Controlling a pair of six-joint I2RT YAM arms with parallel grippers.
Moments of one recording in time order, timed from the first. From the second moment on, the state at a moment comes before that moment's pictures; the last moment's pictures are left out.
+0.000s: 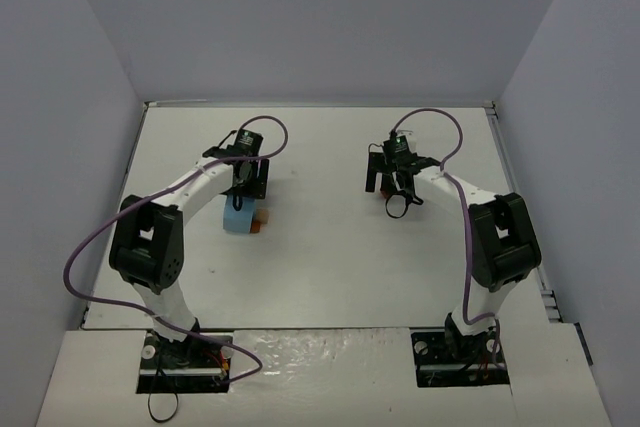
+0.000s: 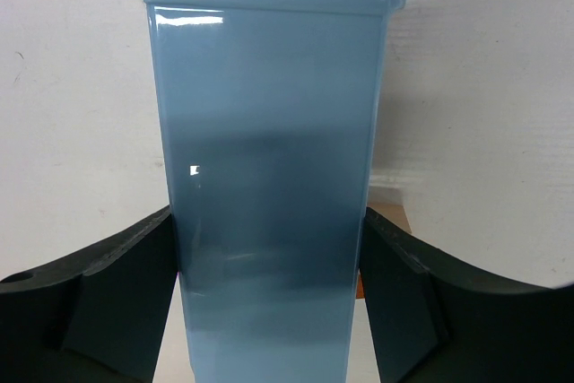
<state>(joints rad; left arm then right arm) -0.36 1.76 1.31 -0.65 -0.25 -0.22 0.35 1.74 1.11 -0.33 0.24 0.39</state>
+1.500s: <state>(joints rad) -0.35 1.79 1.35 -0.71 -0.32 -0.20 0.34 1.74 1.11 -0.33 0.24 0.39</state>
